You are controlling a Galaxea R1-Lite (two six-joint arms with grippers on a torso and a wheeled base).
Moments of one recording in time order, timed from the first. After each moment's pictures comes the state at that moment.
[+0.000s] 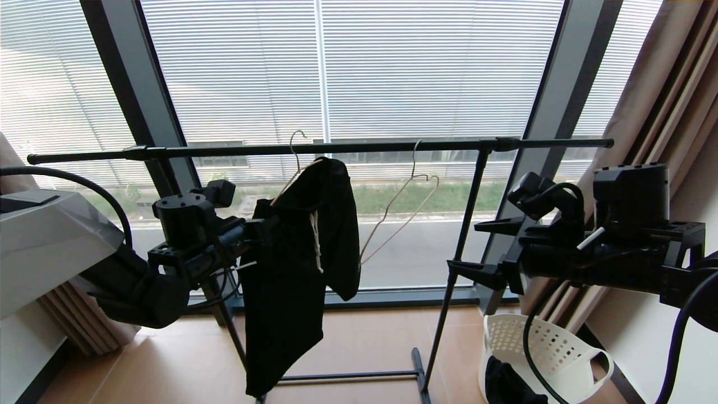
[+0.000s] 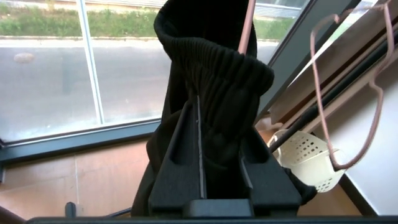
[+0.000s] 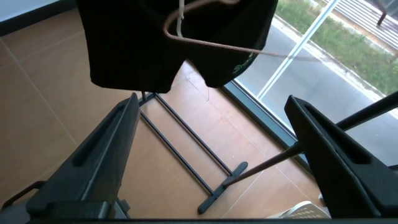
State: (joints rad) left arm -0.17 2.13 -0.86 -1.11 -0.21 -0.23; right arm 0.33 1.68 -0.81 -0.40 0.41 -0.28
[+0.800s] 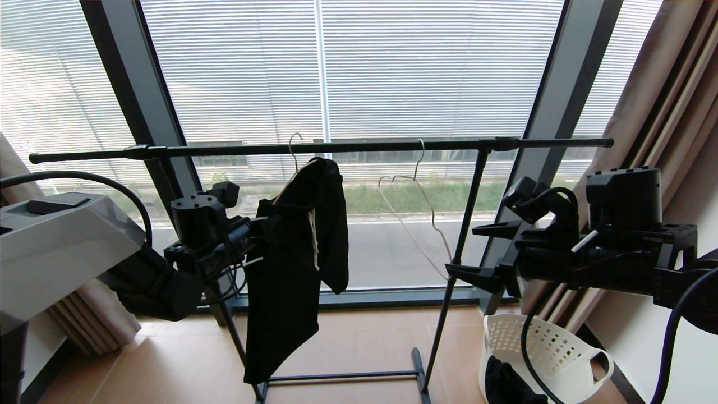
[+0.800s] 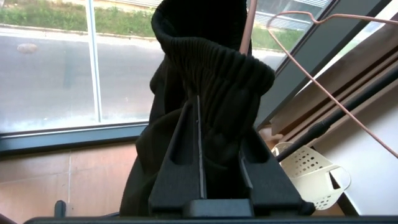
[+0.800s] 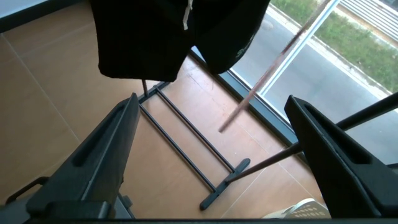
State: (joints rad) left arm -0.17 2.21 -0.94 -1.12 -0.17 -0.28; right arm 0.34 1.69 -0.81 -0.40 0.41 -0.28
